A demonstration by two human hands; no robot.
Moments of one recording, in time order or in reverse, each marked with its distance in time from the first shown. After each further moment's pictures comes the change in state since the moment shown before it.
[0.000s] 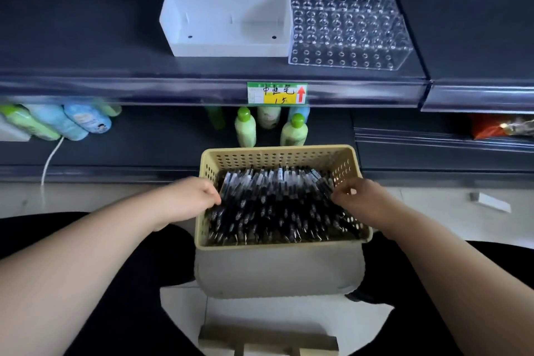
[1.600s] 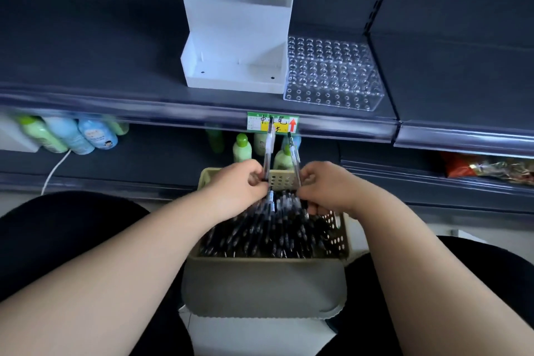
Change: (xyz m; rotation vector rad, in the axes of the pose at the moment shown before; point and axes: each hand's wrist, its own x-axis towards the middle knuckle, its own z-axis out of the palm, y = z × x) left_hand -0.024 0.083 0.016 -0.077 0.315 0.355; right_hand -0.018 -0.075 -0.031 -0.005 -0.140 -0.246
